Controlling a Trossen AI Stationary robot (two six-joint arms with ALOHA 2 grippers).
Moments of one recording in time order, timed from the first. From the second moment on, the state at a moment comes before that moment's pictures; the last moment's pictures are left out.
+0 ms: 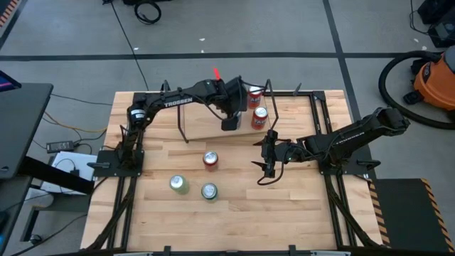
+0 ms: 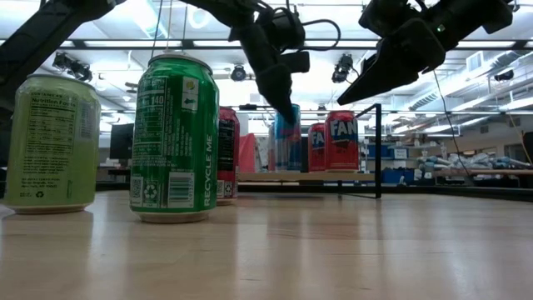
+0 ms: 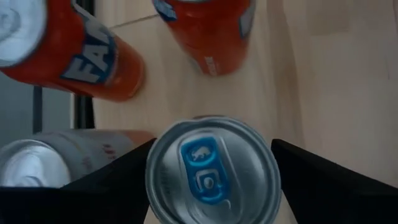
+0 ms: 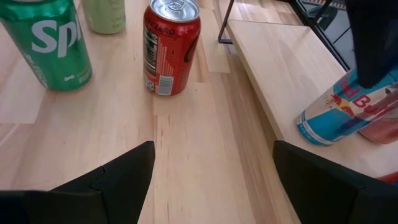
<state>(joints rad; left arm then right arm) 0.36 2.07 1.95 -0.90 0.02 0.46 0.20 1.24 0.66 -0.04 0.40 0.02</state>
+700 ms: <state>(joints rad) 0.36 2.07 1.95 -0.88 -0.03 0.48 0.20 1.24 0.66 -0.04 0.40 0.02</state>
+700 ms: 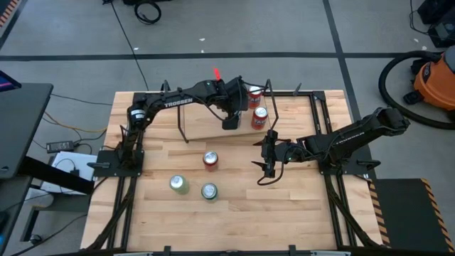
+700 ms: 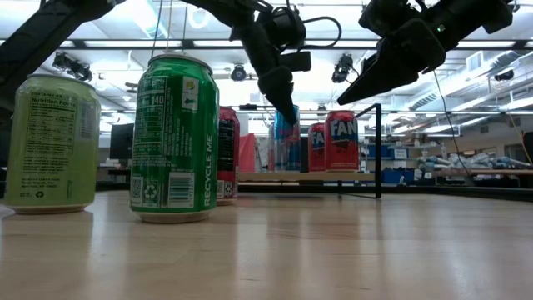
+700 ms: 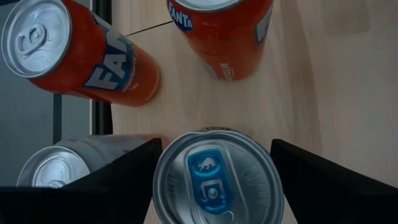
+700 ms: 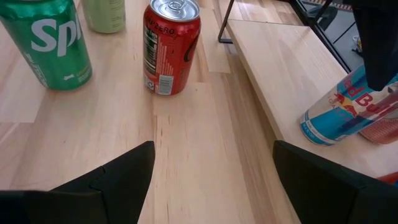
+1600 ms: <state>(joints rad) 0.32 2.07 1.95 -0.87 -0.06 0.60 0.20 1.24 0.66 -0.04 0.40 0.02</state>
